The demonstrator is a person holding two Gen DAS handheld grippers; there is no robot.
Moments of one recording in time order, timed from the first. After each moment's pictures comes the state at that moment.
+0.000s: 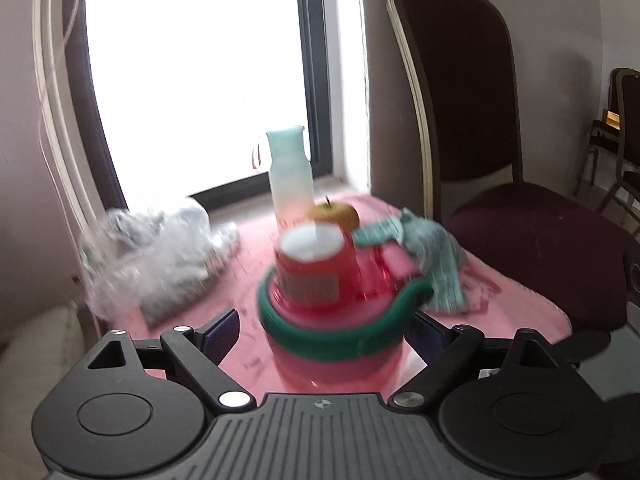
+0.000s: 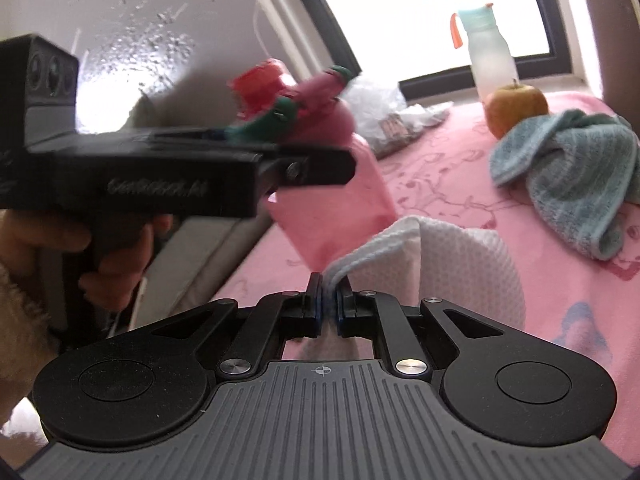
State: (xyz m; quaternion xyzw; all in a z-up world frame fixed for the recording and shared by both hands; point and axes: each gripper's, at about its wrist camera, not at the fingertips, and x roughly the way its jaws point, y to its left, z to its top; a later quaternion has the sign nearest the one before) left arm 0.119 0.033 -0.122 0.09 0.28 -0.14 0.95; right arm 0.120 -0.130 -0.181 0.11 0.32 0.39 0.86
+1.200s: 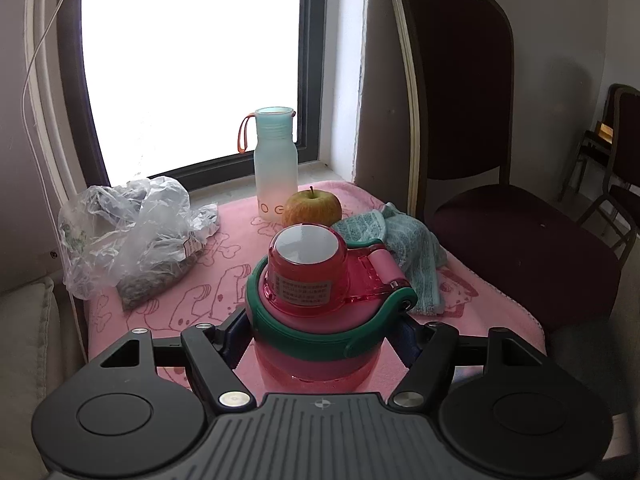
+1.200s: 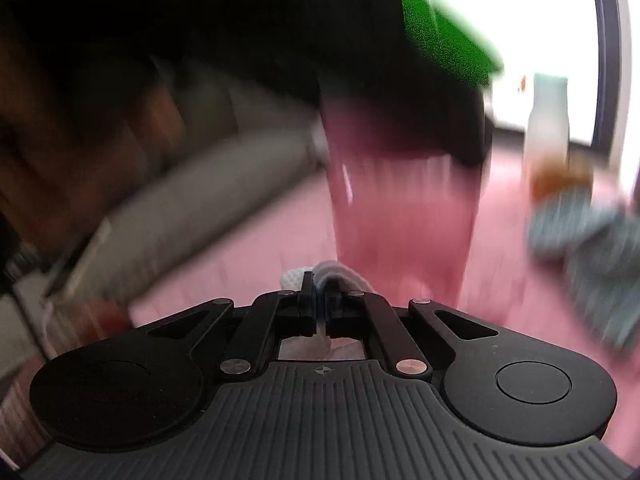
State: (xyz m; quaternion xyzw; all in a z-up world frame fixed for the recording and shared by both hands) left arm 0.132 0.034 -0.119 0.05 0.33 -0.16 0.93; right arm 0.117 -0.078 -0.216 -0.03 0.30 0.37 0.88
